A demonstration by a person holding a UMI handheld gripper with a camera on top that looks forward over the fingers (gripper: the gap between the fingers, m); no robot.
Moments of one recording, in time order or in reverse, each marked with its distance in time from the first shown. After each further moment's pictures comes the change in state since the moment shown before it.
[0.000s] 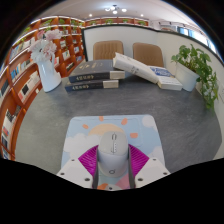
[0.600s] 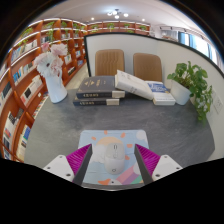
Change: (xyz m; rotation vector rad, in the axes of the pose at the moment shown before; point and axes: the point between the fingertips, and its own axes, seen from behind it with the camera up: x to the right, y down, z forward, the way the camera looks) arm -0.006 -0.055 -0.076 0.040 0.008 -0.021
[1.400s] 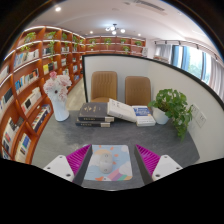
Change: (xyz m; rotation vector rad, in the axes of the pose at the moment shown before) arm 0.022 -0.072 -0.145 0.167 0.073 -0.020
